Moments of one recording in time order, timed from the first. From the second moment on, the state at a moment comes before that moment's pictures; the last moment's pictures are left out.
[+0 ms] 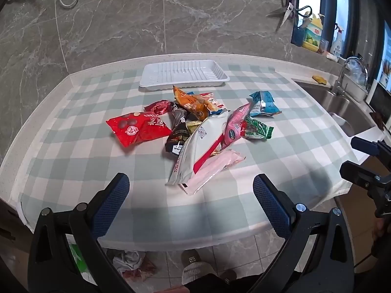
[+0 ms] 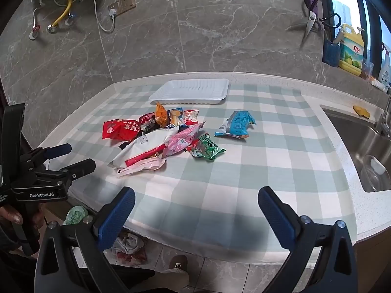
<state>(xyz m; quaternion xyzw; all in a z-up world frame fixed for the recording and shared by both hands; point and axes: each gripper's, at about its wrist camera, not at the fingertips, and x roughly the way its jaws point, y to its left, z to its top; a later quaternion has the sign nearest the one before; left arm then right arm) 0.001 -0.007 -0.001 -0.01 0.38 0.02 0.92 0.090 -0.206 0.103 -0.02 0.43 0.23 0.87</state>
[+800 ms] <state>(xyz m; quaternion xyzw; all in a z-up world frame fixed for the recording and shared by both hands) 0.009 -0.009 -0.005 -0.01 0.38 0.02 0.92 0.100 -0.205 0.100 -0.02 0.43 0.24 0.87</state>
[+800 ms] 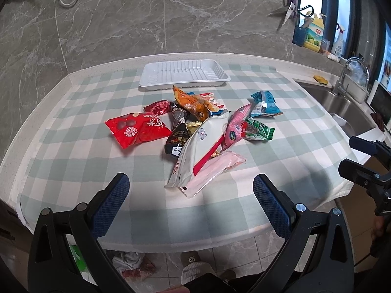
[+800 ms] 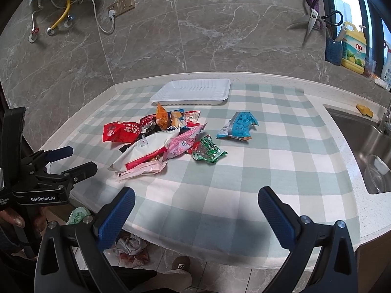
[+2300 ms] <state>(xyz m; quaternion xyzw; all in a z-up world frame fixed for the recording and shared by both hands) 0.013 -0.009 -0.010 -0.02 0.39 0.01 0.92 0.103 -0.199 0.095 -0.02 0.43 0.24 0.87</state>
